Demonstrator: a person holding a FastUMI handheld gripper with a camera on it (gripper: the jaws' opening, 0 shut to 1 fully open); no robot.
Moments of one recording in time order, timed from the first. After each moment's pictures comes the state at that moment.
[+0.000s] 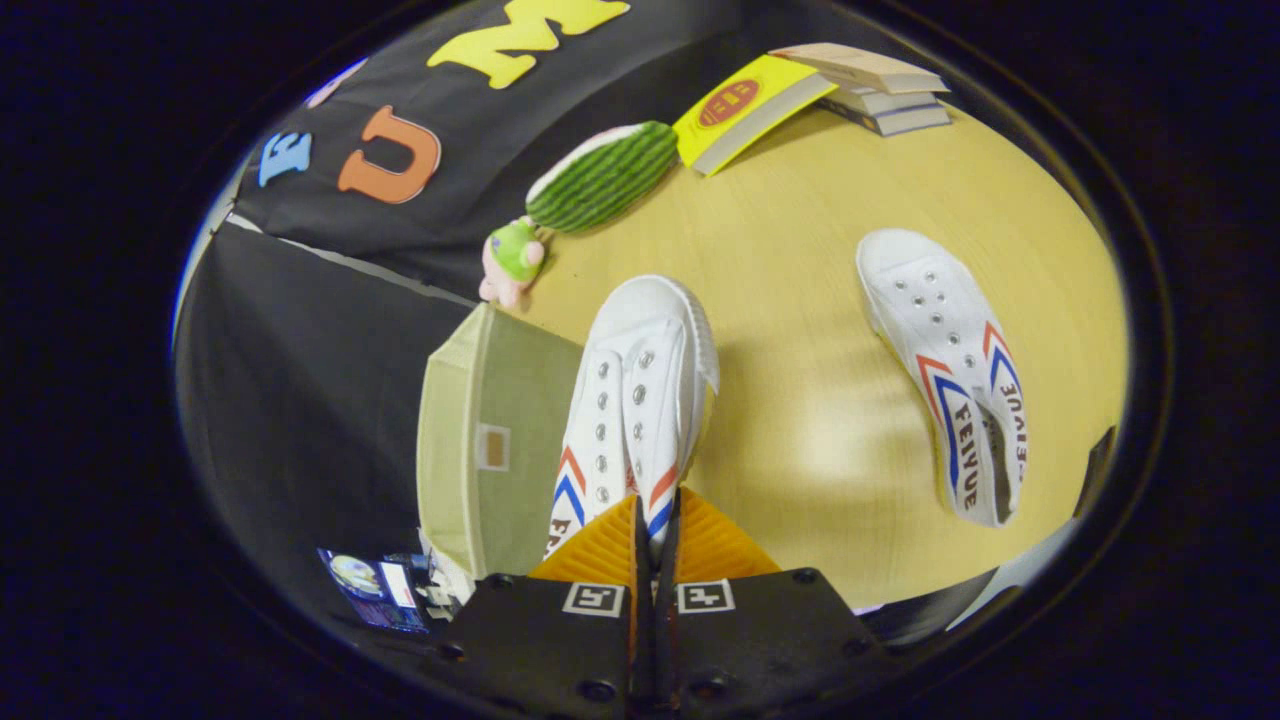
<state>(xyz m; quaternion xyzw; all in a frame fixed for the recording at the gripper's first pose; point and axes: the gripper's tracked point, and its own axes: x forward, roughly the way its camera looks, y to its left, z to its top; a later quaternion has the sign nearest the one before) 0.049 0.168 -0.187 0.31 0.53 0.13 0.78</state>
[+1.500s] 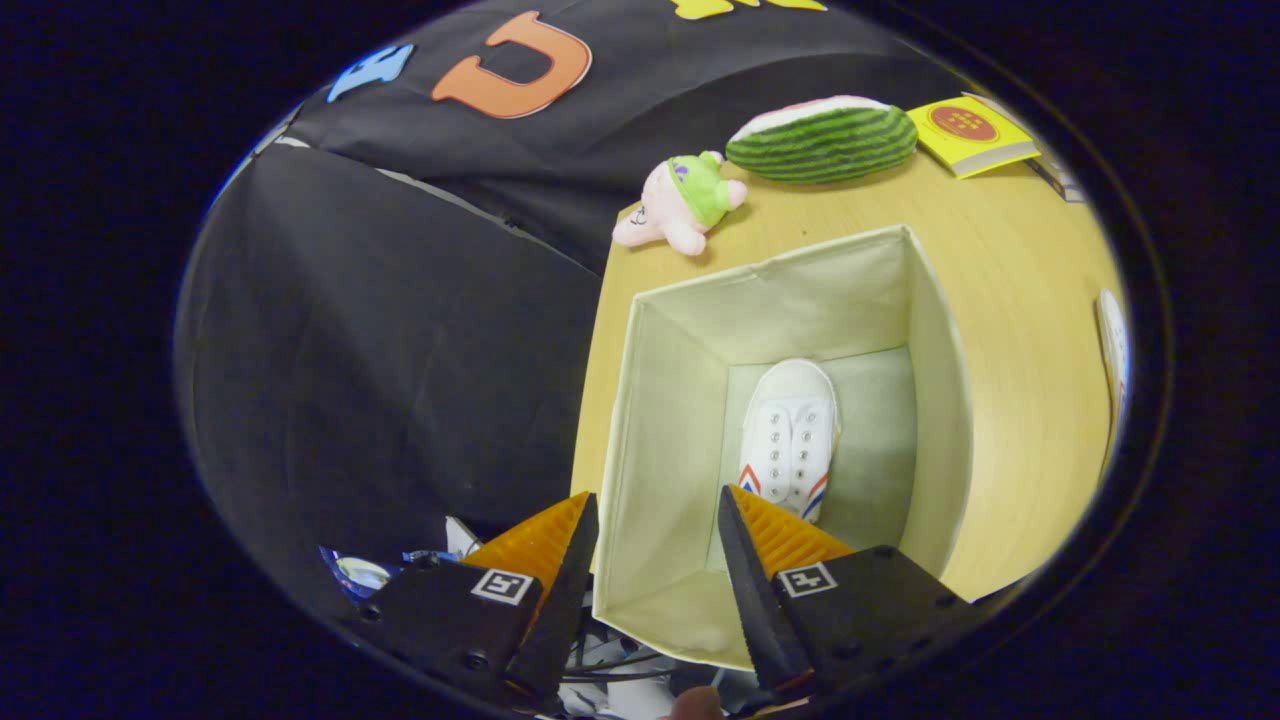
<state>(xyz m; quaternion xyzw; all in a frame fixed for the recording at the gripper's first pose) 0.105 0.449 -0.163 0.26 0.53 0.20 0.78</state>
